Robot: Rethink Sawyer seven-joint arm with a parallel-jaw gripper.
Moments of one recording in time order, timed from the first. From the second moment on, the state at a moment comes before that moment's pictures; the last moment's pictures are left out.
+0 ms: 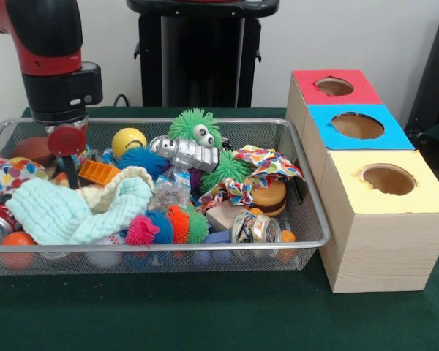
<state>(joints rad) -0.82 -0.45 0.13 1.81 0.09 0.12 2.14</state>
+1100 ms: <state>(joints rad) -0.80 -0.36 0.13 1.70 -0.04 0.12 2.14</state>
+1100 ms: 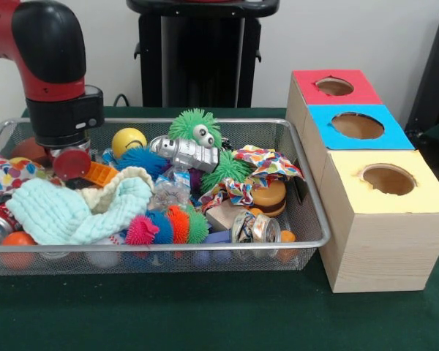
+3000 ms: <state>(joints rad) -0.79 -0.60 0.10 1.71 -0.05 0.28 2.14</state>
